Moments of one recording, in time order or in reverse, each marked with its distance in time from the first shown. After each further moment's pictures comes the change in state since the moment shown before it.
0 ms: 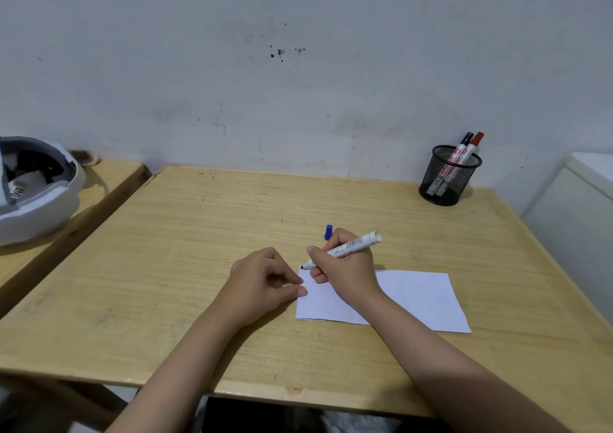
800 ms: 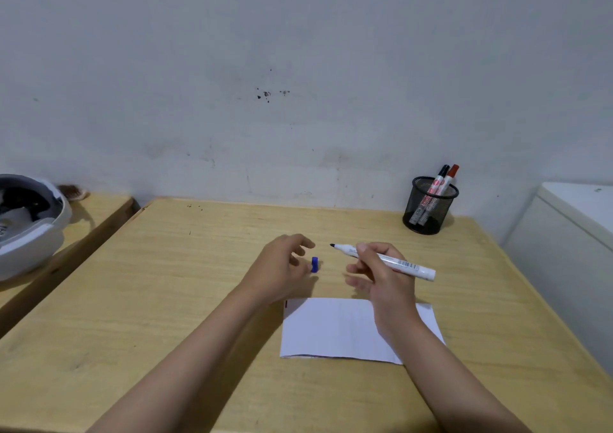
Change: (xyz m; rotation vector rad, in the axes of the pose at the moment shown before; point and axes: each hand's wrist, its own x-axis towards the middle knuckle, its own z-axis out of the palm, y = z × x) left_hand 0.073 0.043 0.012 0.057 0.000 0.047; right_hand 0.000 -0.031 -0.056 0.437 0.197 -0.034
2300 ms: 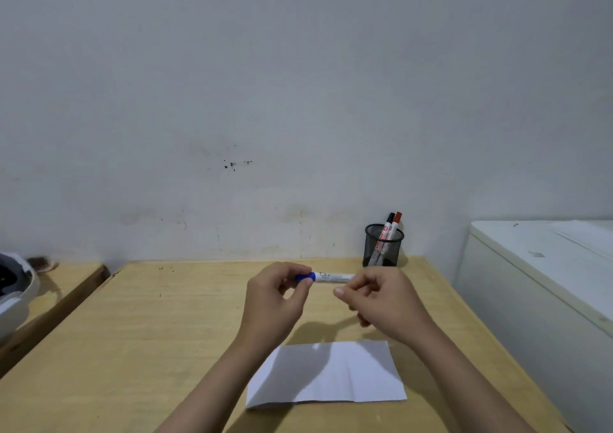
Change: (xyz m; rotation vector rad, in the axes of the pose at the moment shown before) left_hand -0.027 0.093 0.007 -0.399 0.383 0.235; right_hand -0.017 -0.090 -0.040 -0.797 -0.191 -0.257
